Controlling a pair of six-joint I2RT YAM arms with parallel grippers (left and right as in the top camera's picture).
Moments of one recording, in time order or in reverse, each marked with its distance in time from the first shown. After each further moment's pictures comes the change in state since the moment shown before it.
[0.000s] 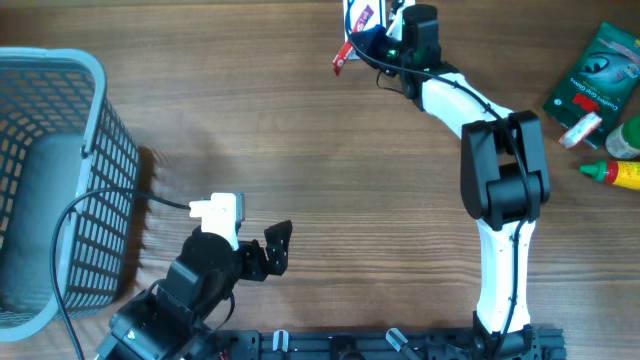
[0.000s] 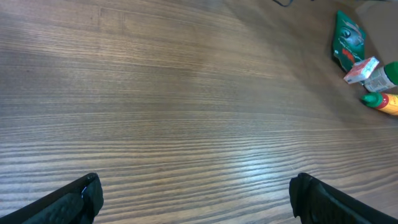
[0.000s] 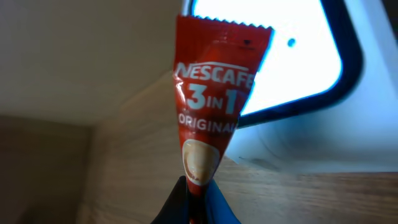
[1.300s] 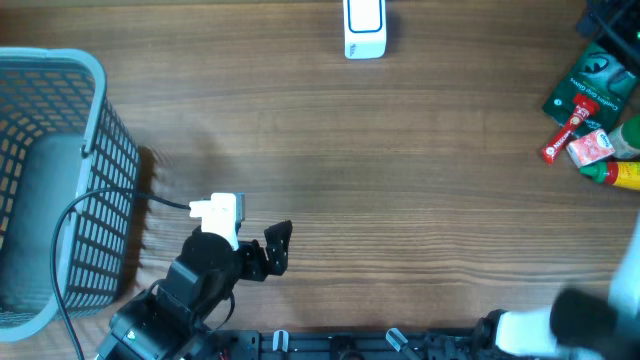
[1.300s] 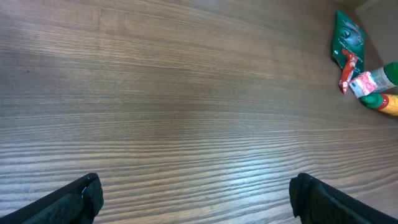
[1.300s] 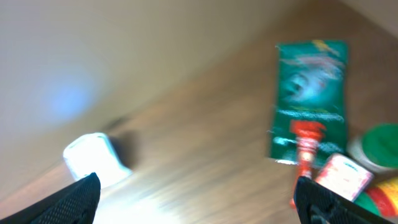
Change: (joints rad) left arm 0.000 0.000 0.000 0.000 0.000 0.000; right arm -0.550 -0.795 0.237 -1.131 0.312 -0.481
